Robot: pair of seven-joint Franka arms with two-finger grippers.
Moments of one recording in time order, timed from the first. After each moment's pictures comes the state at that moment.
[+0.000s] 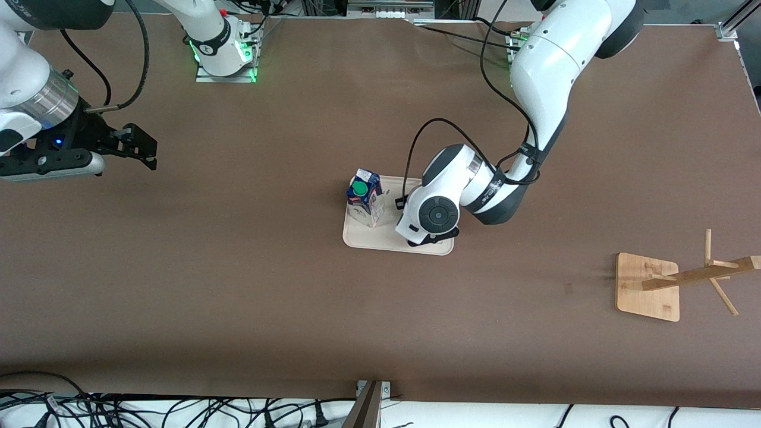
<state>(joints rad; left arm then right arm) -0.36 0.89 -0.33 -1.22 -0.03 1.71 -0.88 0.29 0.07 -0.14 -1.57 -0.02 1.71 0.01</state>
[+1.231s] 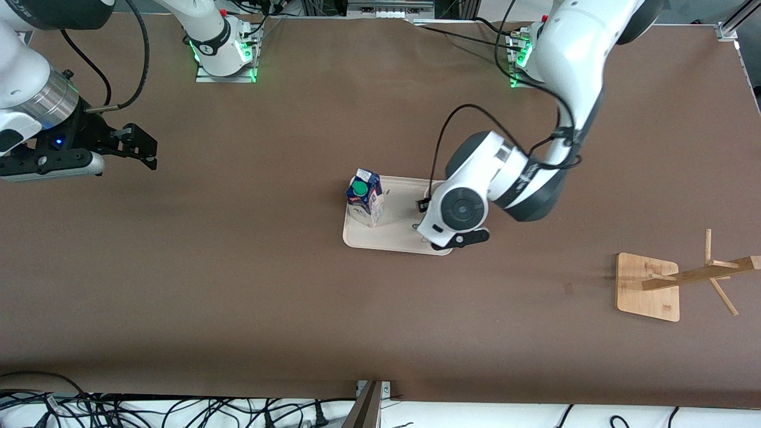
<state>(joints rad) -0.29 0.73 -0.31 -1.14 0.05 1.49 -0.75 0.29 0.07 -0.14 -1.57 -0.02 1.71 0.01</state>
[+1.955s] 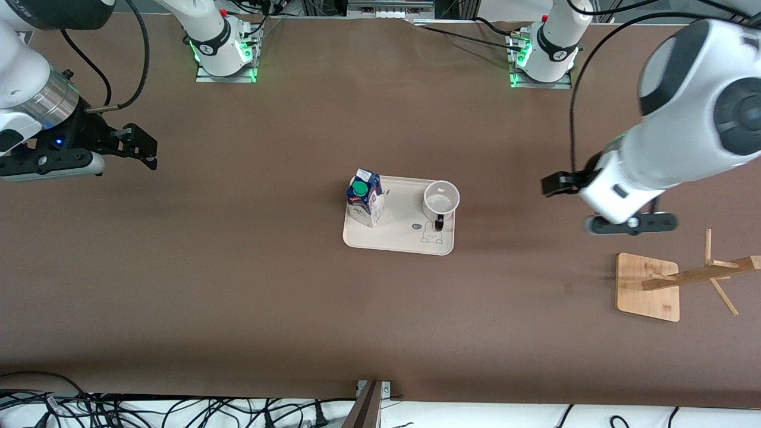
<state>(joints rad) 0.00 0.42 -0.29 -1.14 0.06 1.39 -0.37 0.29 0.07 -0.14 -1.57 -0.02 1.71 0.01</state>
